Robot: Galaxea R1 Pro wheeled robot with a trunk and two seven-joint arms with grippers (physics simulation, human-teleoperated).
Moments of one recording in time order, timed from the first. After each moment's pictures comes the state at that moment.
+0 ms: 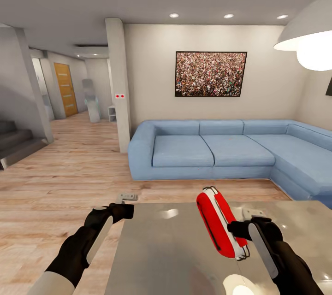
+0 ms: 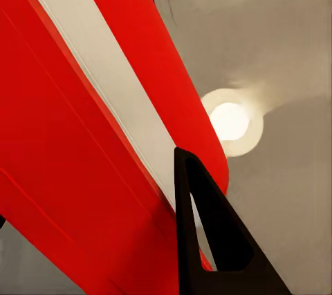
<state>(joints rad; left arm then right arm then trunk) -0.49 0.05 -0.23 -1.12 0.24 0.67 0.01 -0.36 -0.13 0.01 -1.28 -0.31 0.98 -0.25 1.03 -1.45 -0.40</state>
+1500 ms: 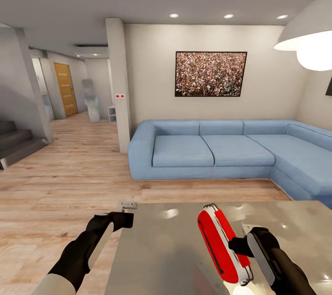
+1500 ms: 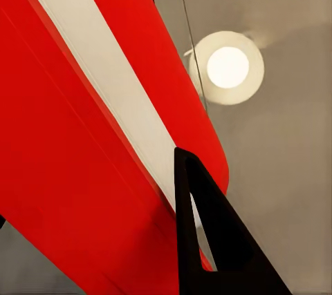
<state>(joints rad) -0.49 0.04 -0.23 -1.02 0.23 0.67 0.01 -0.36 -0.13 0.02 -1.10 -0.31 0.98 -0.24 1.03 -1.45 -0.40</state>
